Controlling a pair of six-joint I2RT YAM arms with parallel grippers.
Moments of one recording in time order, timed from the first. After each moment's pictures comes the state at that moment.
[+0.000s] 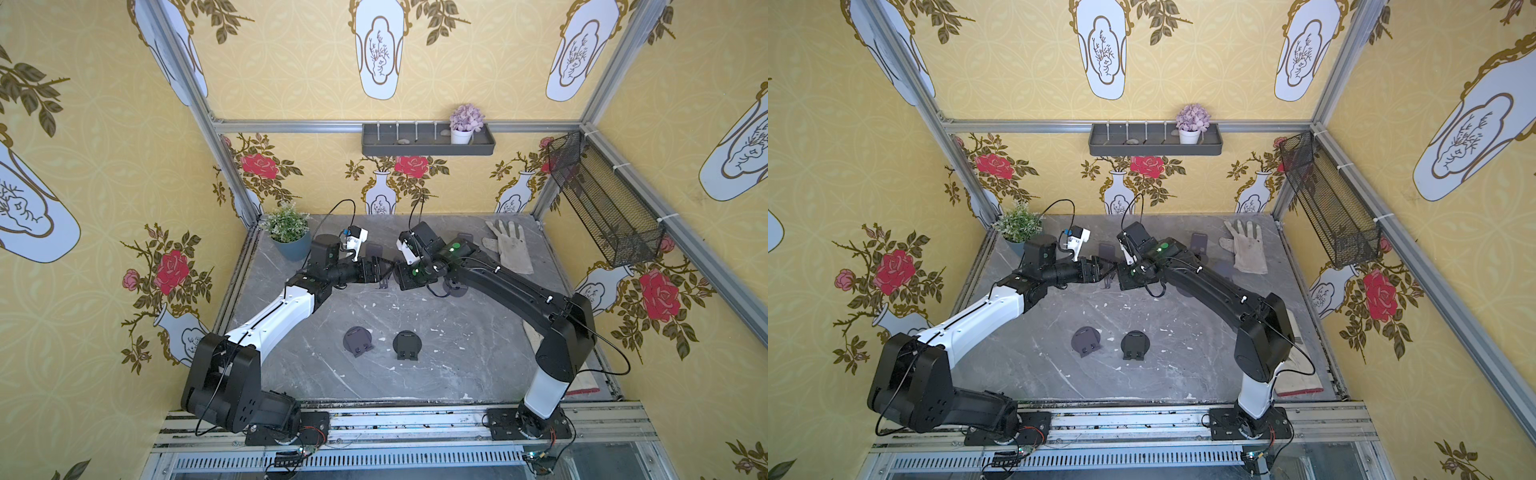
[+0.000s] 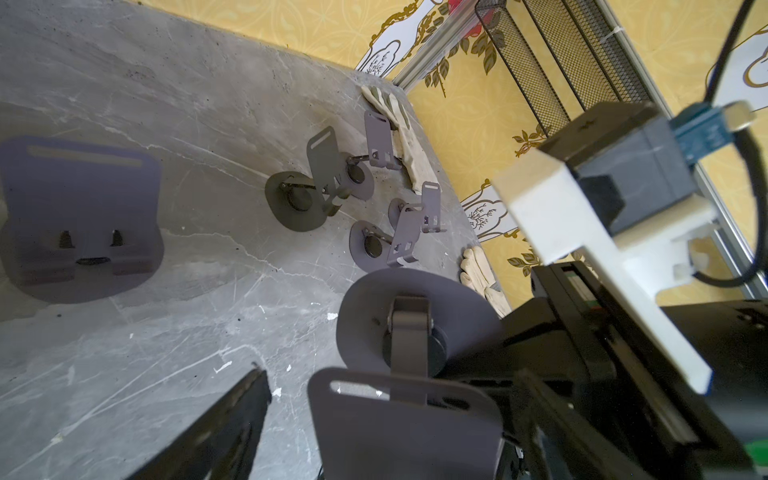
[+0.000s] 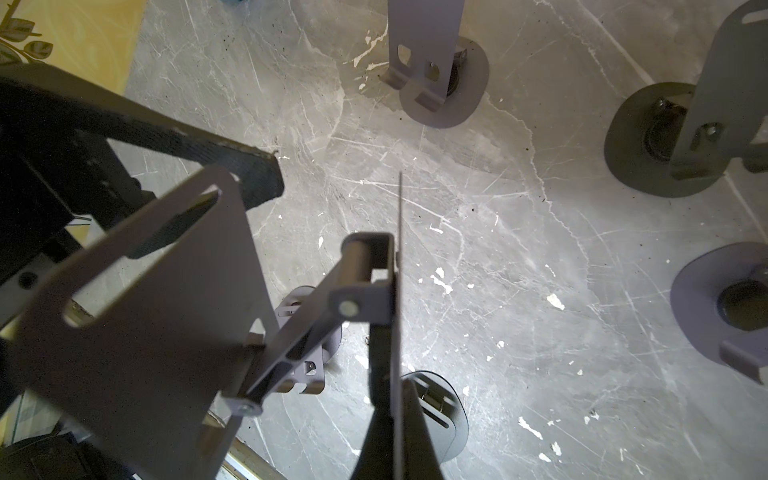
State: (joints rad) left arm -0.38 1.44 0.96 0.00 0.68 -0.49; right arm 0.84 1.78 1.64 -0.87 -0.10 0.42
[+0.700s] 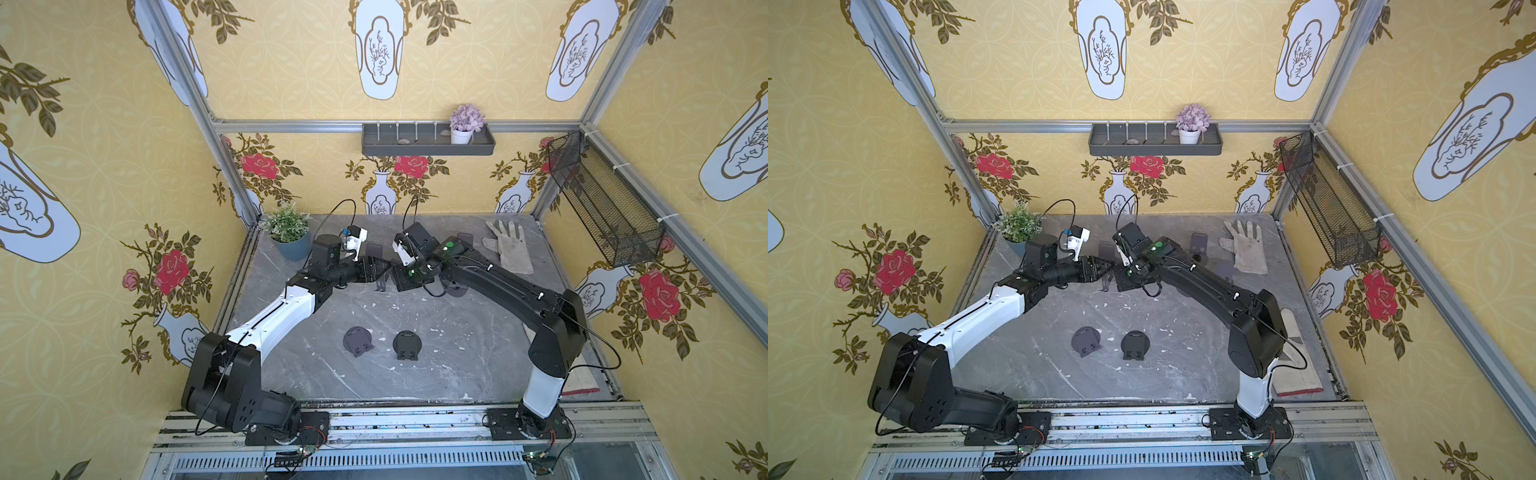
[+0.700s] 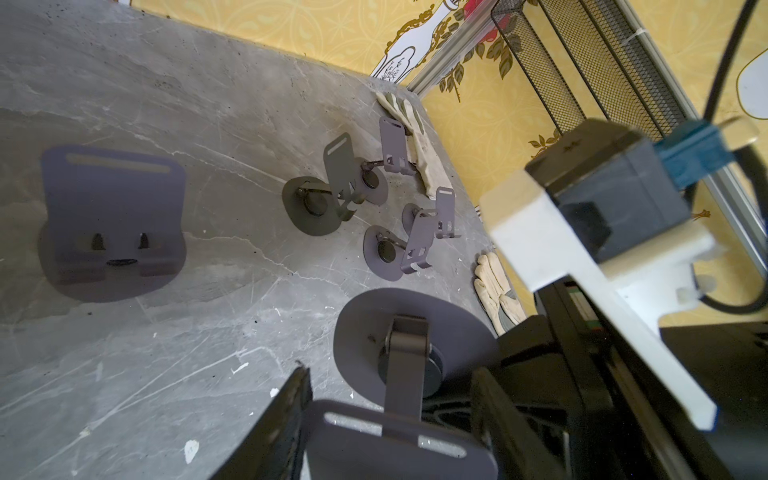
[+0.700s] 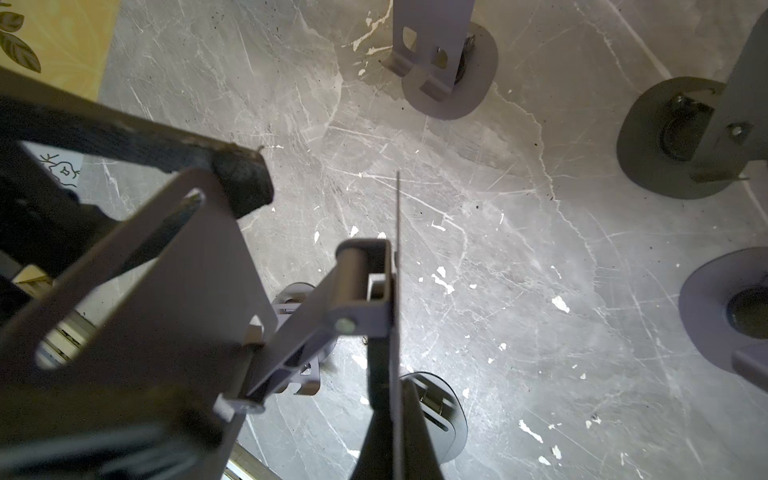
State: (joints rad) left arm -0.38 1.43 0.96 -0.01 0.63 -0.48; right arm 0.85 1.82 1.67 -0.90 -0.09 0.41
